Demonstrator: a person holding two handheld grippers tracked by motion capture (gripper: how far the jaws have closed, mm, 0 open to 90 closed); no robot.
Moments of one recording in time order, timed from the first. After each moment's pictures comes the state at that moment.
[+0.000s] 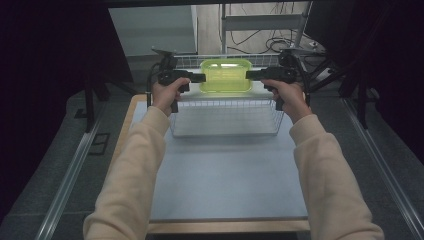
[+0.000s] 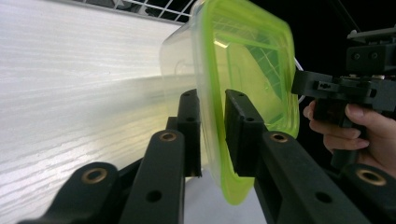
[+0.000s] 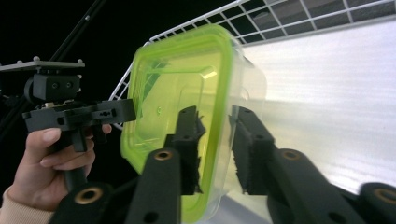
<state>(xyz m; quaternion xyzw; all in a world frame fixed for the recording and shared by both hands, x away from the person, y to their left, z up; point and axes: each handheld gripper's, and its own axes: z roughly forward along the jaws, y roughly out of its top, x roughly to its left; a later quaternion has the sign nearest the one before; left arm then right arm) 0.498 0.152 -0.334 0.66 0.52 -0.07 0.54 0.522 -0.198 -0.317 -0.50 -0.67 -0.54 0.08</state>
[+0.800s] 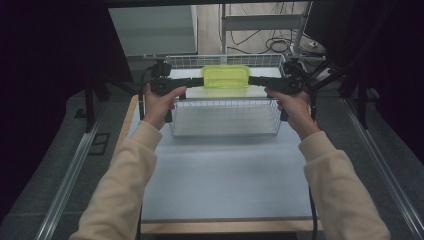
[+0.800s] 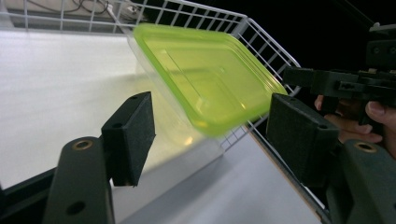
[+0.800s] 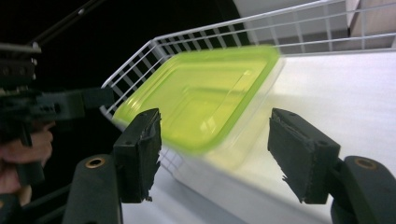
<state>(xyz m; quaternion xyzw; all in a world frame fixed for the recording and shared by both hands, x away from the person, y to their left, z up) 0.436 0.159 -0.323 0.68 0.47 0.03 0.56 0.473 -0.205 -0.314 -0.44 -0.70 -0.56 -0.04</state>
